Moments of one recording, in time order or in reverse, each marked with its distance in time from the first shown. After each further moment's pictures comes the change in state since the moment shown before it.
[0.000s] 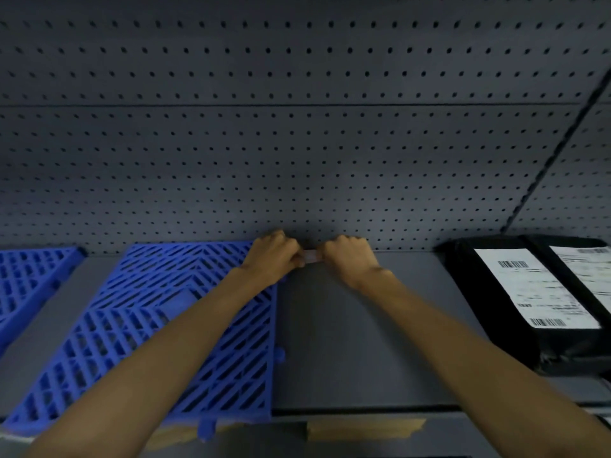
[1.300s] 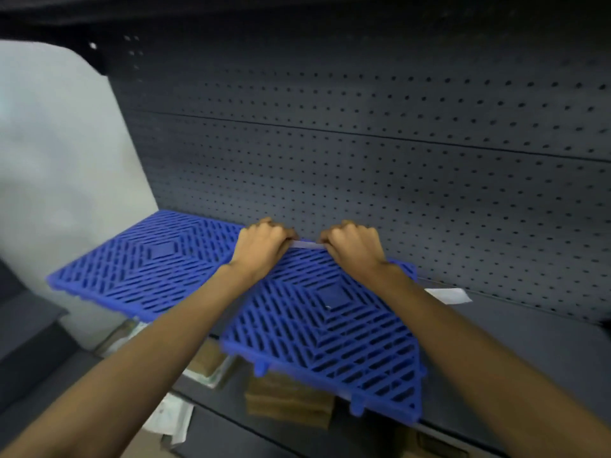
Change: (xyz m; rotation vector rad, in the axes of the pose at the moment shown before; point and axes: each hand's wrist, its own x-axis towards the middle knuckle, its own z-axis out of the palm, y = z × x) left_hand -0.183 -0.193 -0.081 0.171 0.243 -0.372; right_hand 0.057 -0.222 -0.103 0.089 0.334 -0.307
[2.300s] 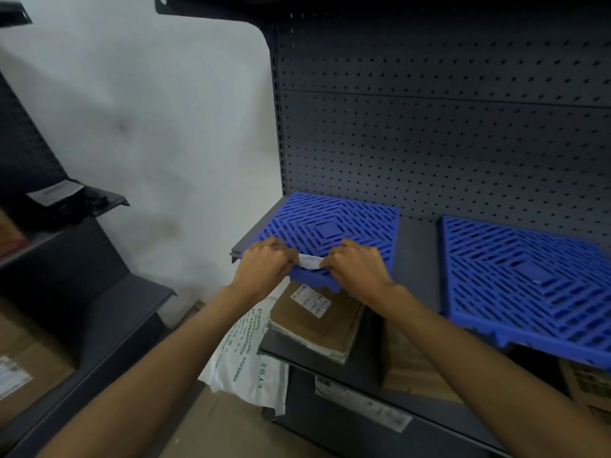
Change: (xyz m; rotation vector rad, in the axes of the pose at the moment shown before) left_hand -0.198 -0.323 -0.009 -0.055 0.036 0.093; right_hand 0.066 -0.361 0.025 0.005 -0.027 -0.147
